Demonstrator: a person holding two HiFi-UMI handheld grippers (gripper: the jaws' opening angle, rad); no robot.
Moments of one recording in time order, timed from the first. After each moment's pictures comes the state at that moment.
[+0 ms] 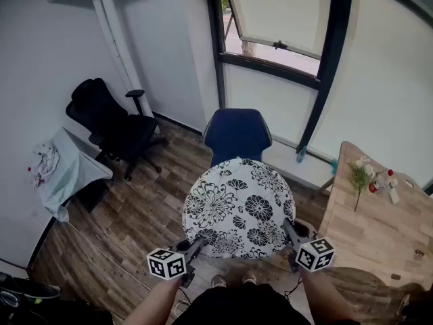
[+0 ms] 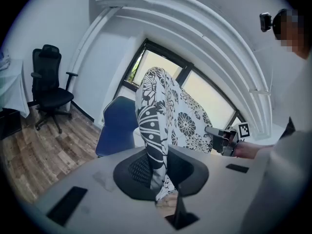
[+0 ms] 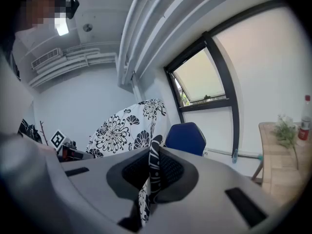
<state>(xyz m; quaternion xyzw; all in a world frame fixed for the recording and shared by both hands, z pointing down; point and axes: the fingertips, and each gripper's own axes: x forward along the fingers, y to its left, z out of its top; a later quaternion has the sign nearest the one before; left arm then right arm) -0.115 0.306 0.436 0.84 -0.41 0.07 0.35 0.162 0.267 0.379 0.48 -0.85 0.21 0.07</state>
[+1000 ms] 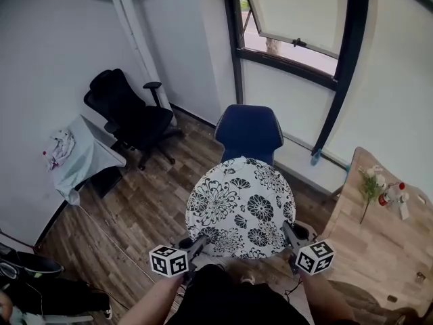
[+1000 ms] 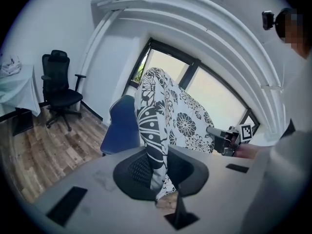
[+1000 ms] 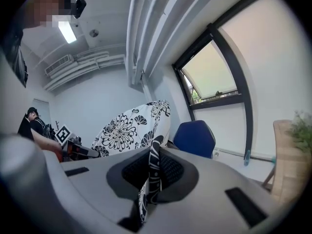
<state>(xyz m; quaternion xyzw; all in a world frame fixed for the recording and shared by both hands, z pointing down) -0.081 0.311 0.441 0.81 -0.46 0.09 0.35 0.181 0.254 0.397 0.41 -0.89 0.20 0.07</state>
